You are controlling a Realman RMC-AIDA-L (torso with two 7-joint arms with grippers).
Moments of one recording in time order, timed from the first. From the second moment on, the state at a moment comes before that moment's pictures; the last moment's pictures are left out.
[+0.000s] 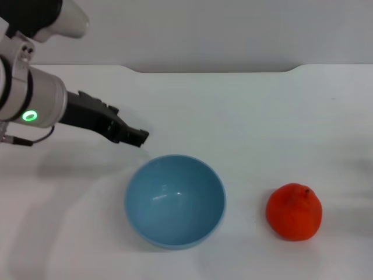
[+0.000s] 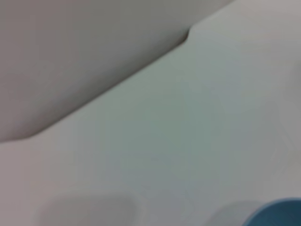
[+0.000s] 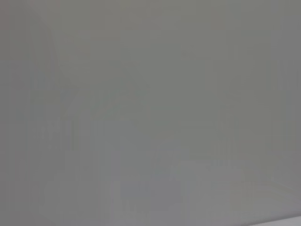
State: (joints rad) left arm -0.42 -2.06 1.43 1.63 2.47 1.44 -2.60; right arm 0.35 2.08 0.07 0.13 -1.28 -1.22 0.15
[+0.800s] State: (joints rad) left arm -0.44 -2.07 1.48 1.51 2.48 1.49 -2.66; right arm 0.37 2.08 0.13 0.11 -1.28 -1.18 0.15
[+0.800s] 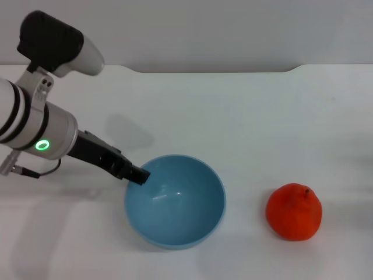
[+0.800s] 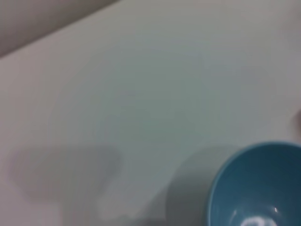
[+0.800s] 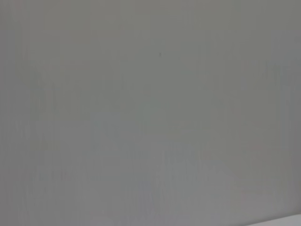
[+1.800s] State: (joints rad) left arm -0.53 -2.07 1.55 1.25 2.47 1.38 -2.69; right arm 0.35 2.08 0.13 0.11 -1.28 -1.18 0.15
